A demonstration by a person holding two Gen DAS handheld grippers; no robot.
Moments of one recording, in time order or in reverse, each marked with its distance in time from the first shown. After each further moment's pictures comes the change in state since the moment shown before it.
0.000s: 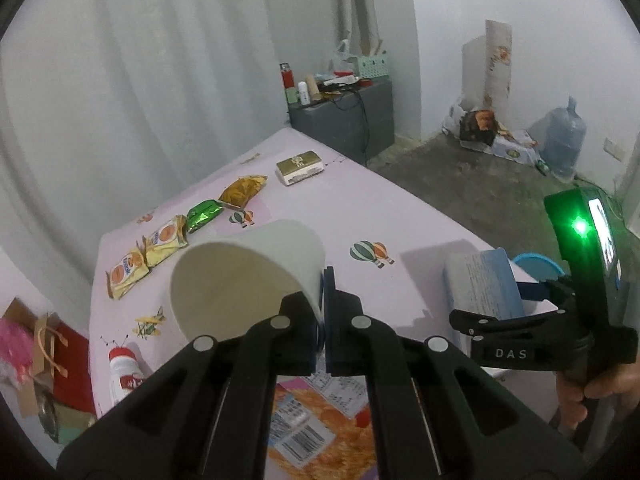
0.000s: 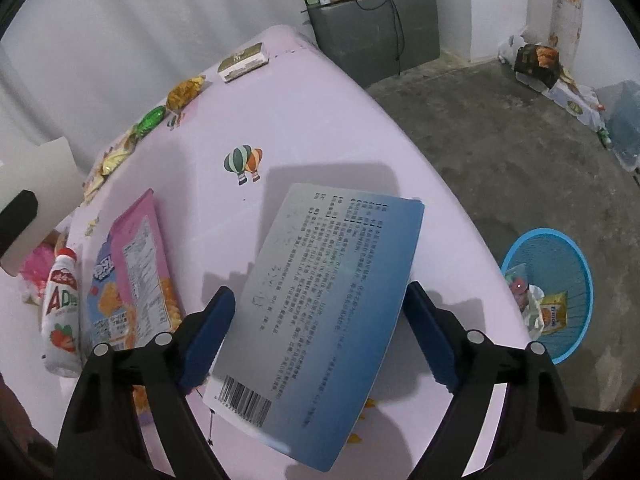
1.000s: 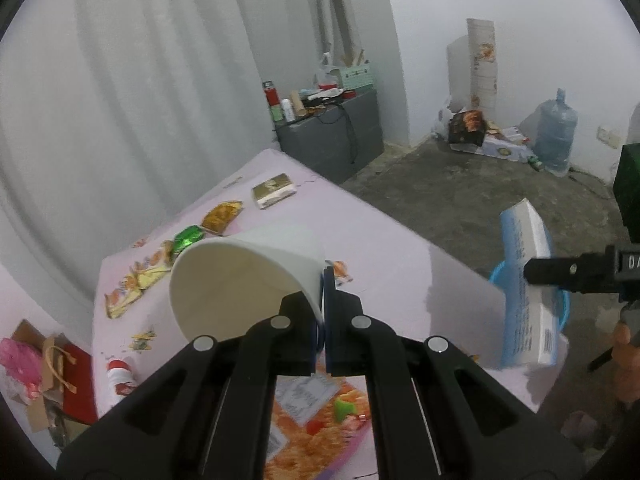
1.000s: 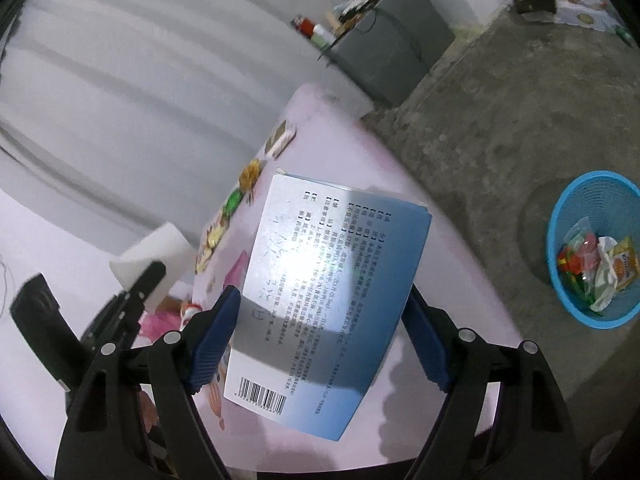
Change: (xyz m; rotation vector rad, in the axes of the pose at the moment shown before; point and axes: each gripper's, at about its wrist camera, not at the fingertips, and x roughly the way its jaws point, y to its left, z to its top) left arm -0.018 -0.057 0.014 0.065 -0.038 -0.008; right arm -0.083 -0.117 -0.011 0.293 -0.135 0.432
